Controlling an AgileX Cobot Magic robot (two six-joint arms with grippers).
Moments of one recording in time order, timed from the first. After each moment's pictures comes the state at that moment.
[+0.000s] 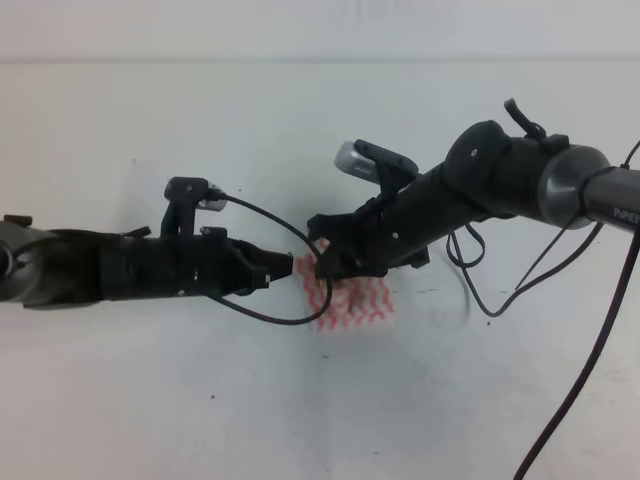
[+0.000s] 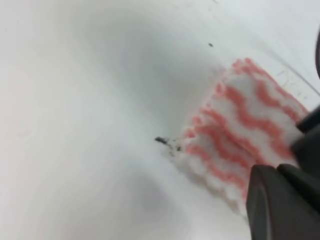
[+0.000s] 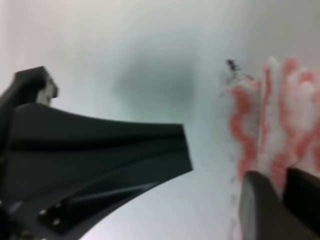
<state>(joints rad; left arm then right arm) -0.24 2.03 -1.04 -1.71 0.90 1.88 0.48 2.12 -1.55 0.82 0.72 -0.21</state>
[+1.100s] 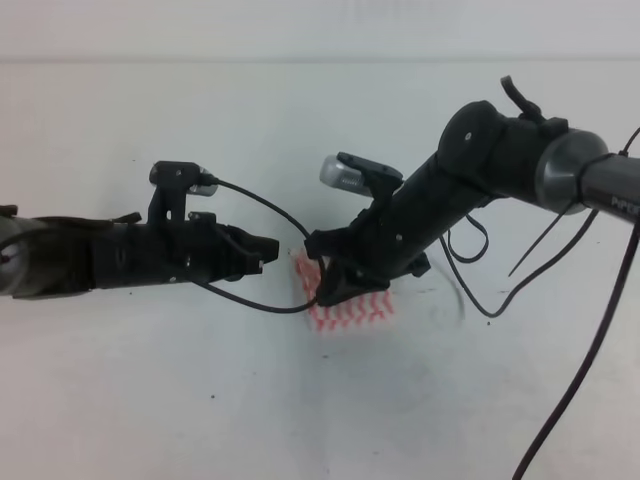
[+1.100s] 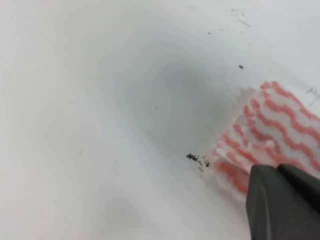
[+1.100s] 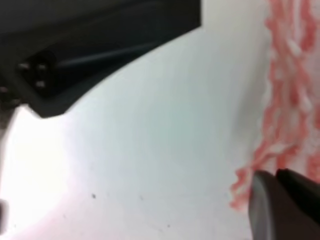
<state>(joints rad) -0.22 1.97 -1.04 -1.73 0.80 1.86 0.48 2.13 -1.63 0.73 0.97 -0.18</state>
